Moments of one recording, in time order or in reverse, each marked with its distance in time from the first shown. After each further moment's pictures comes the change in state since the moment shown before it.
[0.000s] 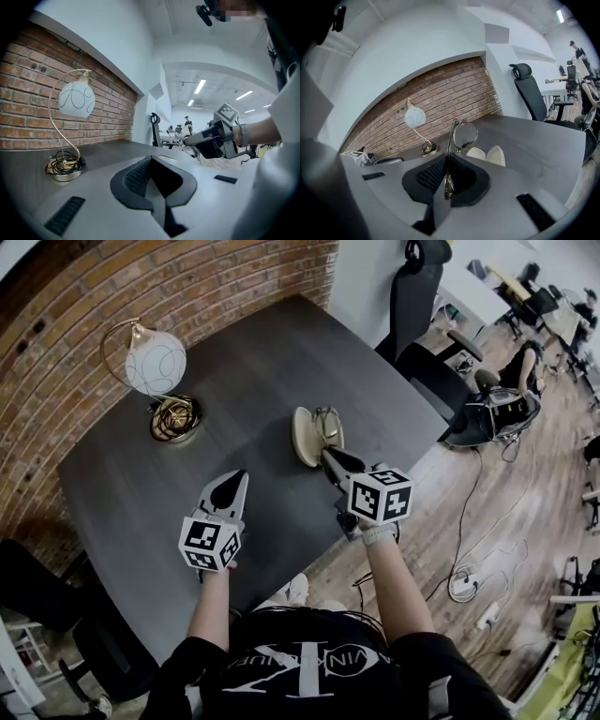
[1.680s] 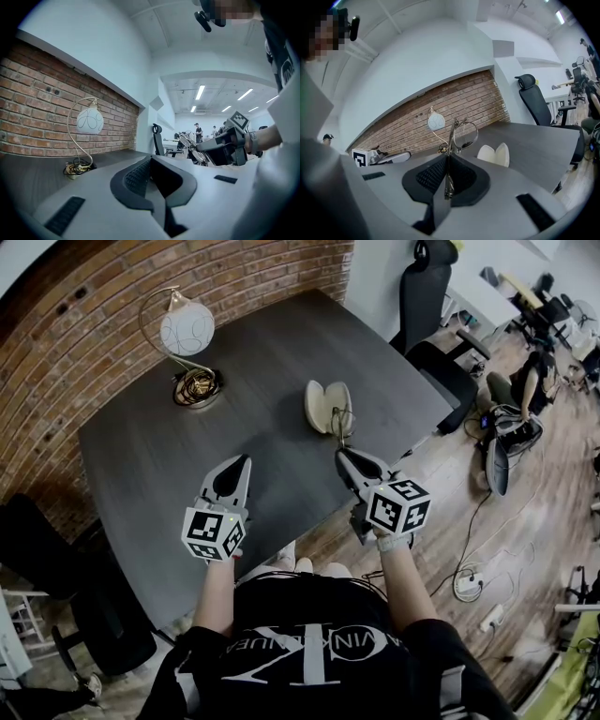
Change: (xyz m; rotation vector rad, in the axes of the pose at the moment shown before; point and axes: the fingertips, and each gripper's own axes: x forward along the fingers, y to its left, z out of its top) left arm -0.097 -0.048 0.020 0.034 -0.126 0.079; right arm -0.102 0.064 -0.038 -0.059 -0.112 0.106
